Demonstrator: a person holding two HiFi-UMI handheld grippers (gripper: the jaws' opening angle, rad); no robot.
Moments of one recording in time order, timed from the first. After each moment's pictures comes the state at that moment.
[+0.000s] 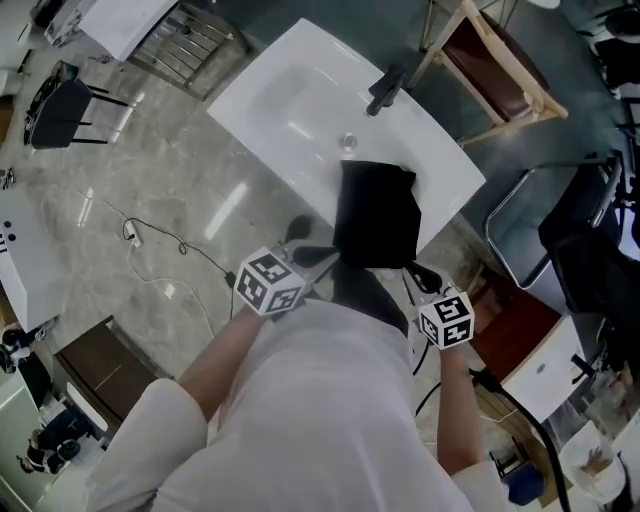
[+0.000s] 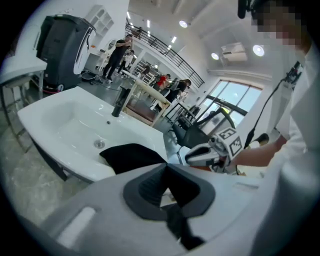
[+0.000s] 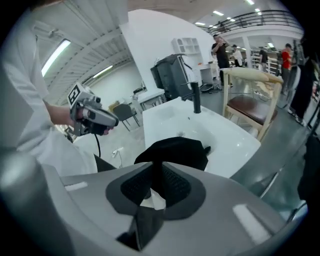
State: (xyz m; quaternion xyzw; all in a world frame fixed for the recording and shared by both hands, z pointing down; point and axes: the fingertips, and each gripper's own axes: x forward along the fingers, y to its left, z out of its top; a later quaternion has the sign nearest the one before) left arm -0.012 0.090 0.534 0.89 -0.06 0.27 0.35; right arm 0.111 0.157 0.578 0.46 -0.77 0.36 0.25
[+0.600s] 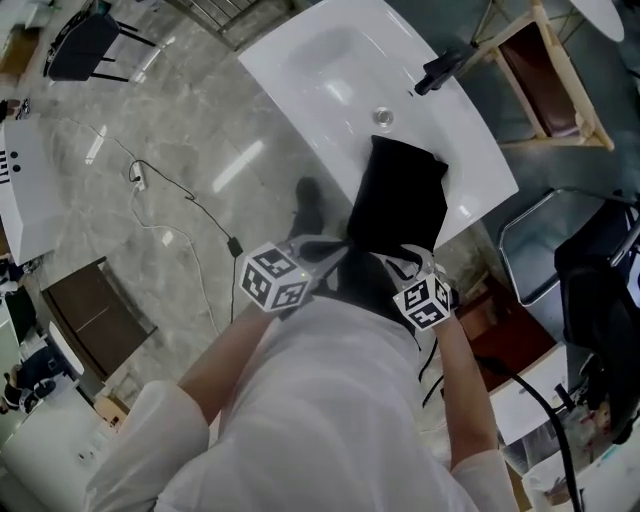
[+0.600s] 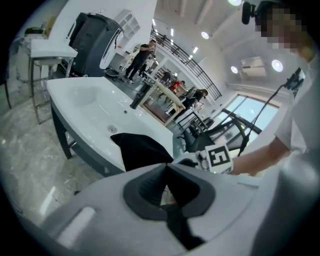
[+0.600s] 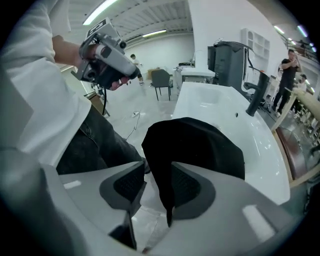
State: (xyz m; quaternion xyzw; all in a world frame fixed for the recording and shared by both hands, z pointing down) left arm -0.038 0.122 0.569 0.86 -0.15 0.24 0.42; right arm 0.048 0.177 0.677 0.25 -0.83 0.22 0.44
